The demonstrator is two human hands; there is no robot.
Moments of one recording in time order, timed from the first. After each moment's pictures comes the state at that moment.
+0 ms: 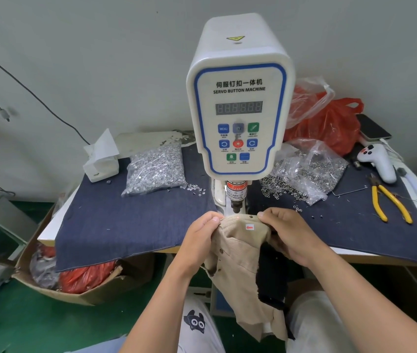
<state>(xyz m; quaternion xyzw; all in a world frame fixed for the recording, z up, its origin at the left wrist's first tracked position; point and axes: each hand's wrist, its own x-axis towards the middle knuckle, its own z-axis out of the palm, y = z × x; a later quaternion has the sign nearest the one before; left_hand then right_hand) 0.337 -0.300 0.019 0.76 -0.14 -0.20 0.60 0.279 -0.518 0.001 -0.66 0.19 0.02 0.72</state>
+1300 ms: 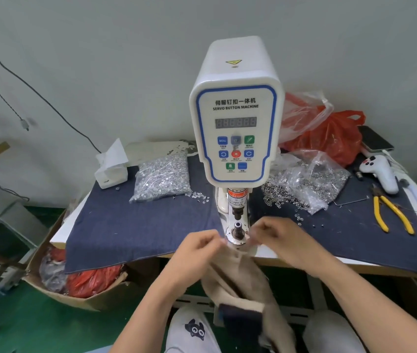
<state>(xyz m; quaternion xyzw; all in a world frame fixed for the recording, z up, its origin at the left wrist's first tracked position) 0.306 -0.274 0.059 0.80 -0.24 -0.19 0.52 0.254 -0.506 0.054 -0.86 0.05 0.01 0.50</state>
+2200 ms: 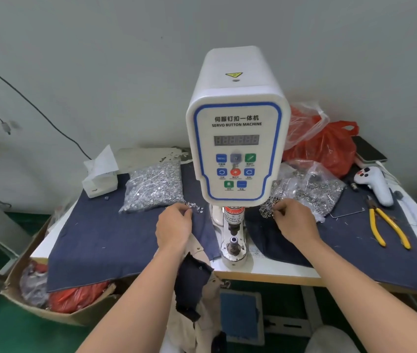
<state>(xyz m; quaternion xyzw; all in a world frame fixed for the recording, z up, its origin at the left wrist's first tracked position) 0.442 -0.305 0.004 0.93 0.02 0.03 0.37 0.329 -0.564 0.021 -0.91 0.27 -0.12 0.30</state>
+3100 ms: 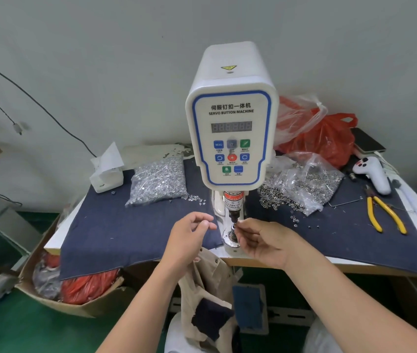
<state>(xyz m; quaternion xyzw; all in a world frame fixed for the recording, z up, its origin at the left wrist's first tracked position) 0.352 -0.286 0.033 0.82 -0.10 -0.10 0.56 0.284 -0.476 0.056 -0.37 0.31 0.12 0.87</state>
